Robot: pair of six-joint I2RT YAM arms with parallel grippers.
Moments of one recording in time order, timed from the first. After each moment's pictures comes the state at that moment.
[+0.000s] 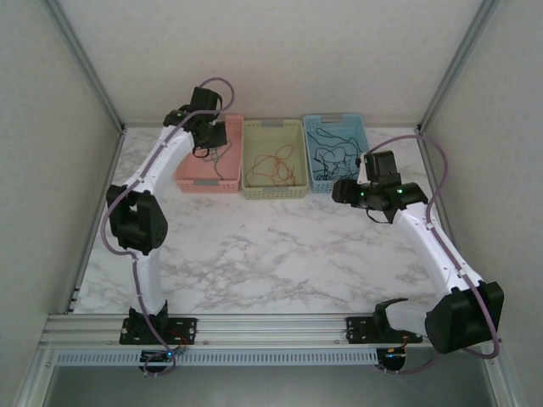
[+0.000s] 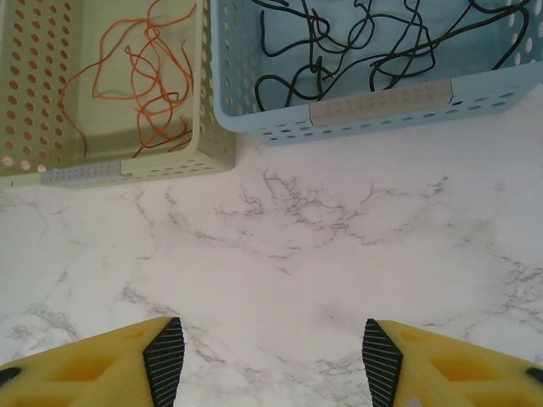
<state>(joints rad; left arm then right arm) -0.31 2.06 2.02 -0.91 -0.13 -0.37 0.29 1.24 1.11 -0.76 -0.11 0.35</state>
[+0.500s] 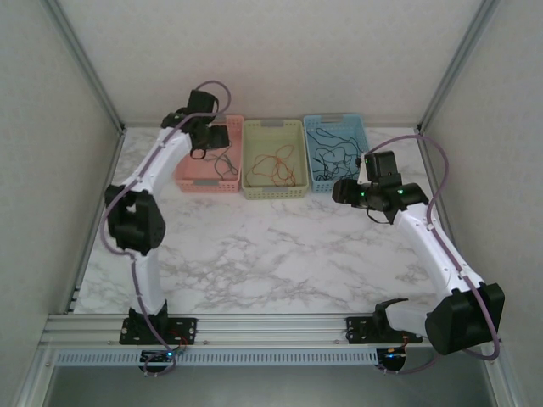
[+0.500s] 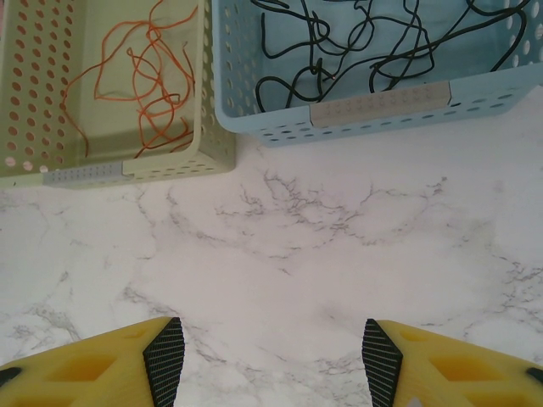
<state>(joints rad) -0.30 1.96 1.90 -0.85 -0.16 -0.37 0.29 1.23 1.11 -0.76 -0.11 0.35</state>
